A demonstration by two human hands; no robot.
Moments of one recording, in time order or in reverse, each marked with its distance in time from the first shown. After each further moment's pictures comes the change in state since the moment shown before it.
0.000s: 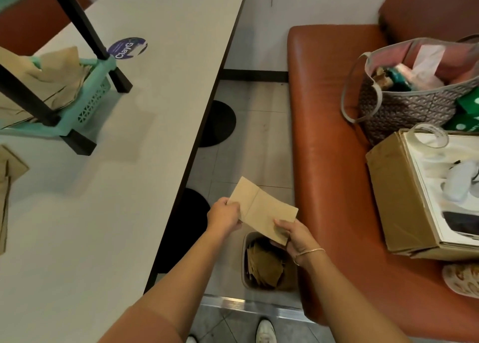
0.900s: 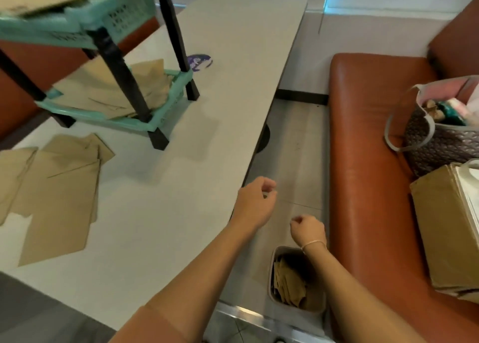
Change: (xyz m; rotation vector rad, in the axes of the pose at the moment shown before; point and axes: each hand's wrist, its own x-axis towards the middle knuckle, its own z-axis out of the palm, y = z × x) left_hand -0.050 0.036 -0.082 0.285 0.079 0.568; right_hand -0.013 -0.016 0.097 -1.139 0.362 -0.286
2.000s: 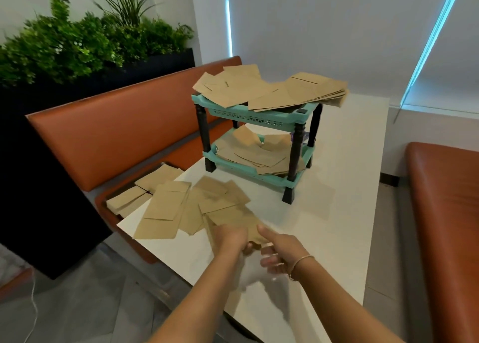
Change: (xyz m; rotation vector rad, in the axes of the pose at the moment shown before) left_hand -0.058 -0.130 -0.264 -0.651 0.470 -0.709; right_hand -0.179 -0.267 0.106 0.569 -0.613 -0.070
